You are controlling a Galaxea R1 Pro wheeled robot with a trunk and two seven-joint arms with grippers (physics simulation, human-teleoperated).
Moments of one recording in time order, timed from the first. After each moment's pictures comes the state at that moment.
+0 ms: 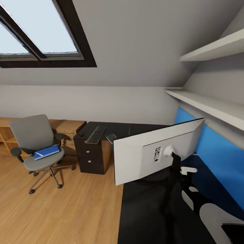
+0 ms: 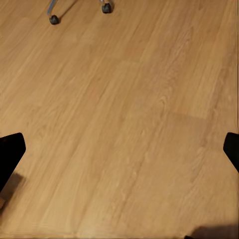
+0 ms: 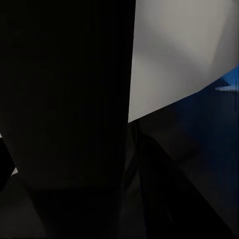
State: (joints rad) left arm -0.04 0.03 -0.54 -0.02 0.53 -0.85 0.40; right arm -0.78 -0.17 0.03 -0.22 -0.15 -0.39 -0.03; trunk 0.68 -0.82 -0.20
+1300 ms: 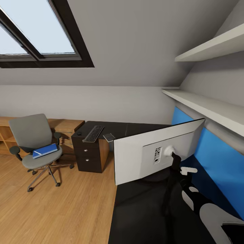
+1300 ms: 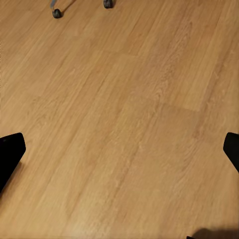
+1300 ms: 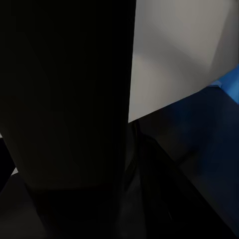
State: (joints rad) left arm -0.04 0.03 -0.53 -0.02 0.56 -0.85 0.40; right arm -0.78 -0.17 0.03 -0.22 -0.16 -0.39 -0.03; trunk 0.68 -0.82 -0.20
